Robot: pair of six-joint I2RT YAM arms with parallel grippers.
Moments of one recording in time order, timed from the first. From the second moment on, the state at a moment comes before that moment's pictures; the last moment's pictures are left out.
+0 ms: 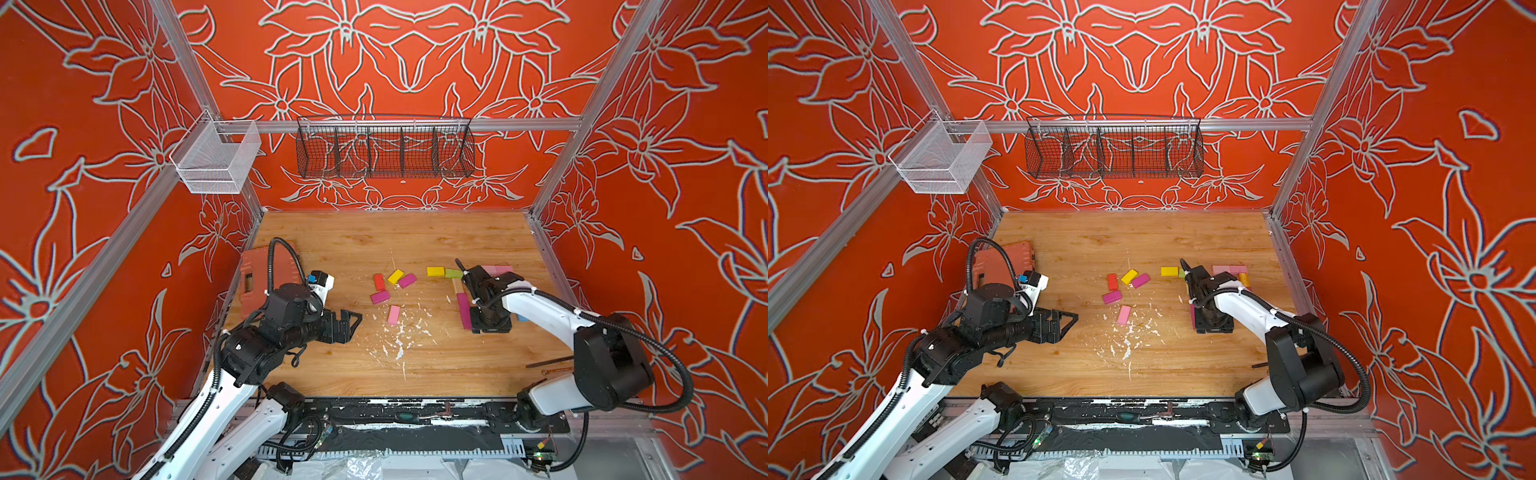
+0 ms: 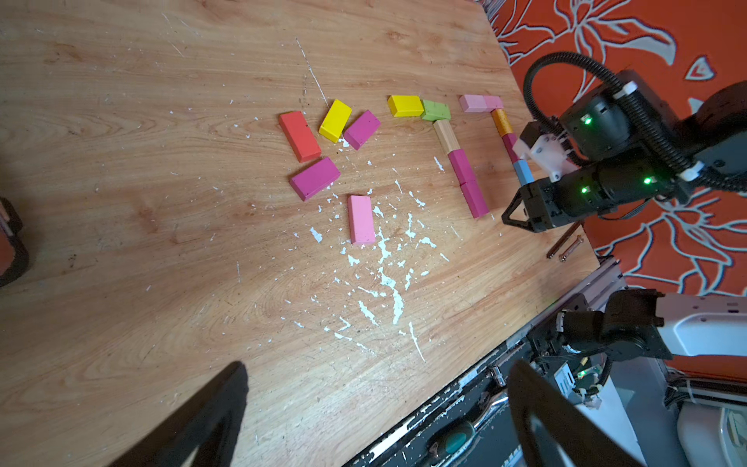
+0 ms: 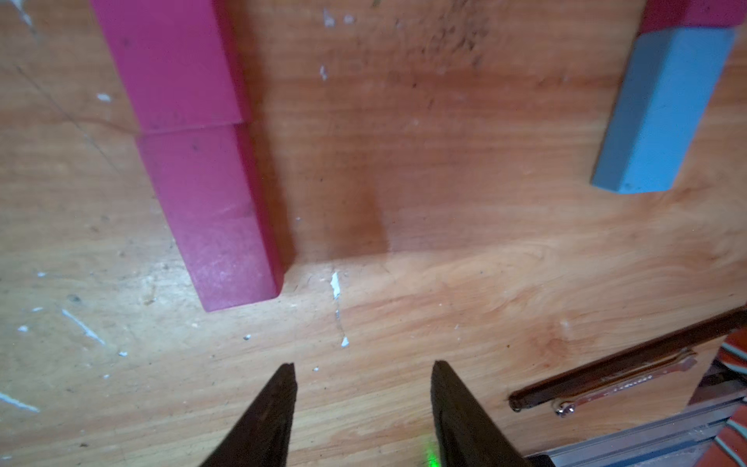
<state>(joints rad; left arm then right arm) -0.44 0.69 0.90 -0.90 0.23 -0.42 0.41 1.47 0.90 -1.01 0.18 0.50</state>
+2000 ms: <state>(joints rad) -0.44 0.69 0.90 -0.90 0.22 -0.42 0.39 1.58 0.94 -0.90 0.15 0.41</state>
